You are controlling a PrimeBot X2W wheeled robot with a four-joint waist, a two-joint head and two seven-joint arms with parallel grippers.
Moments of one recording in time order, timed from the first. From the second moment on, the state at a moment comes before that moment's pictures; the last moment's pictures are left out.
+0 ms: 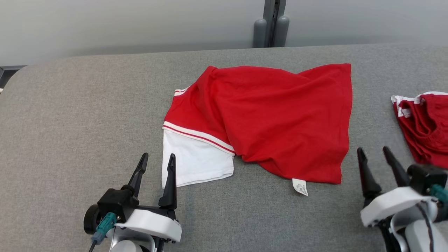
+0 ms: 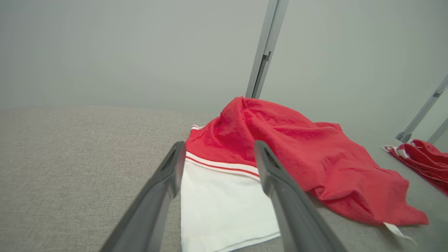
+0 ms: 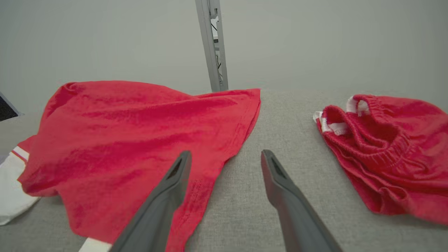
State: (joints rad) left arm -0.11 0.05 -0.26 0.22 -0.33 0.07 -0.26; right arm -0.26 -0.17 0.07 0.47 0.30 0.13 -0.22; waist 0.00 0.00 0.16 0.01
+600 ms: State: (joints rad) left arm -0.12 0.05 -0.27 0.22 -0.32 0.06 -0.26; right arm -0.27 -0.08 -0.01 0.55 0.24 0.13 -0.08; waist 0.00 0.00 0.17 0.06
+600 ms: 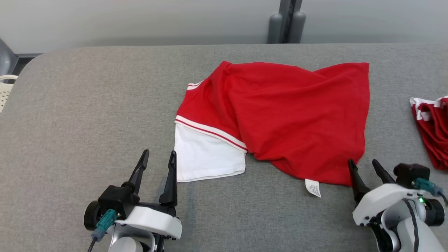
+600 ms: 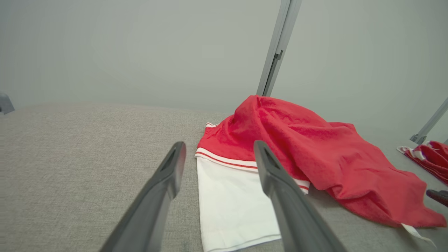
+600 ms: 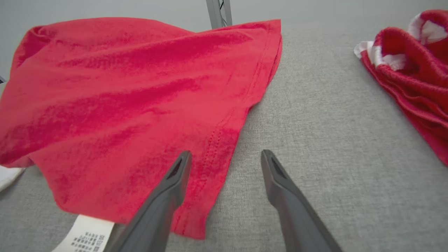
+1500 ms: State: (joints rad) left arm -0.15 0.05 -0.27 0.22 -0.34 0.07 -0.26; right arm -0.59 -0.34 0.14 0.75 0.47 0.13 0.14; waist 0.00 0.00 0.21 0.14
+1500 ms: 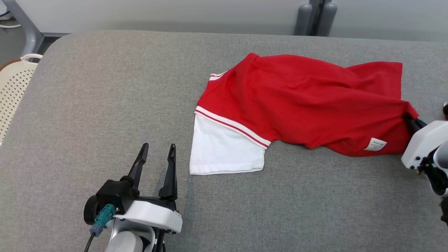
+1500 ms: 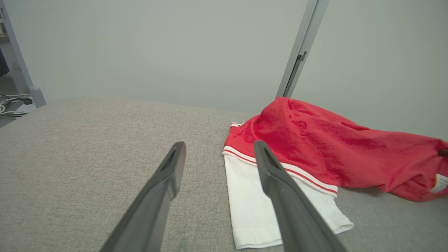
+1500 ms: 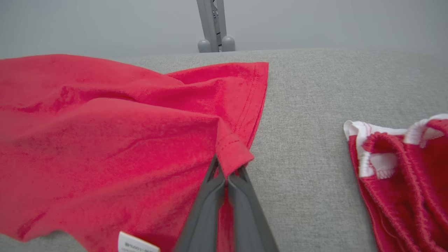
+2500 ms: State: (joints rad) left arm -0.13 0.05 -0.25 0.21 -0.33 0.07 -0.26; right arm -0.28 -0.20 0.00 0.53 0.37 0.13 -0.01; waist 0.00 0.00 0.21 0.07
